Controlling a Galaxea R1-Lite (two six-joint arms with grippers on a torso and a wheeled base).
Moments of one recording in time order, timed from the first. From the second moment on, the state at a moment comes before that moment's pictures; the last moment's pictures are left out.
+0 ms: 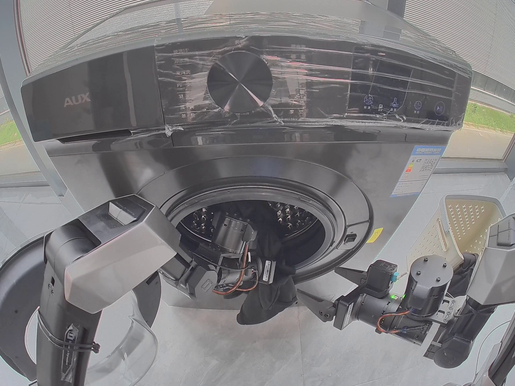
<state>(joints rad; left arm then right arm) -0.59 2.41 -1.26 -0.53 -0.07 -0.19 0.72 2.00 -0.23 -1.55 -0.02 0.23</state>
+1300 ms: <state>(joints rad) -0.57 2.46 -1.31 -0.68 0.08 -0.22 0.72 2.00 -0.23 -1.55 -0.02 0.23</state>
